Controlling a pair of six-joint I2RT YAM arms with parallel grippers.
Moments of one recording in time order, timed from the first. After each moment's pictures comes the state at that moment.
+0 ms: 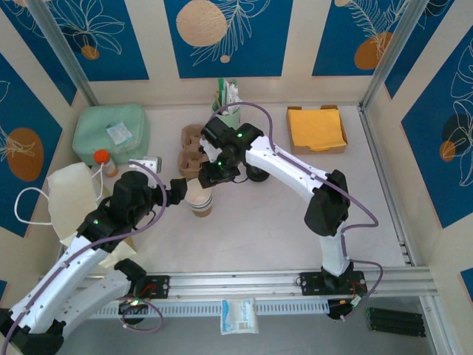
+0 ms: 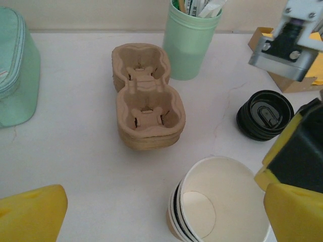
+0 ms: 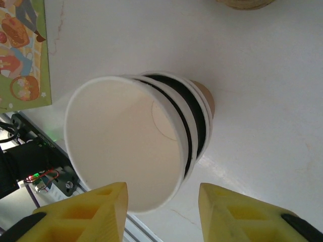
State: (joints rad) left arm -0.58 0.72 0.82 -0.60 -0.23 -0.33; right arm 0.84 1.99 1.96 -1.18 -0.30 0.38
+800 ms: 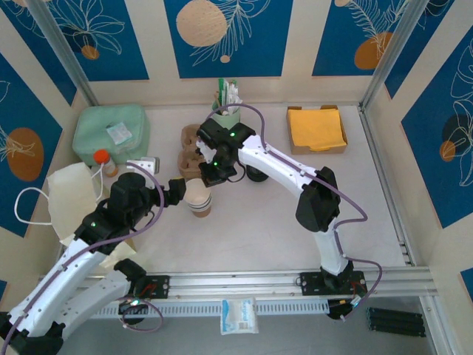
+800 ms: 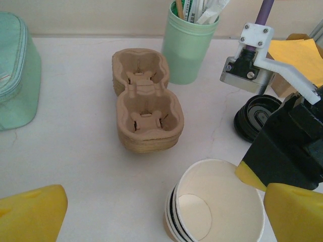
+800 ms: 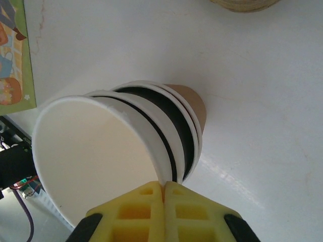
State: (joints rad) left arm -0.58 0.69 0.82 -0.60 -0.23 -0.33; right arm 0.84 2.07 2.03 -1.22 -0.29 0.36
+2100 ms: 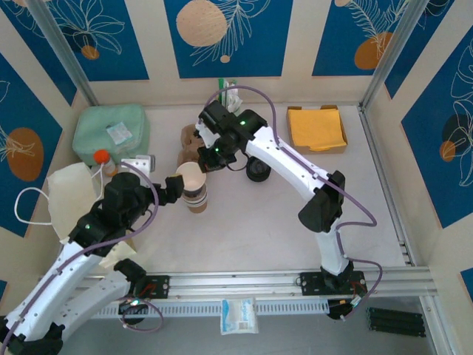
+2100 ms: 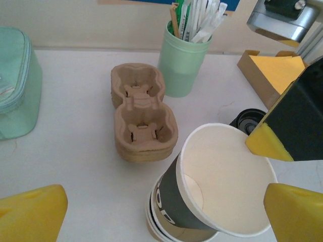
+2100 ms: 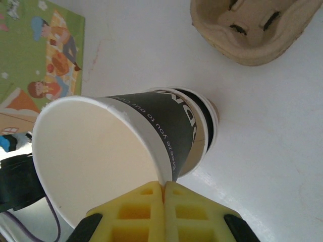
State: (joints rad) left arm -0.58 0.68 0.86 -0.61 -0.23 -0.34; right arm 0.83 2.04 2.23 -1.28 -0.31 0.36
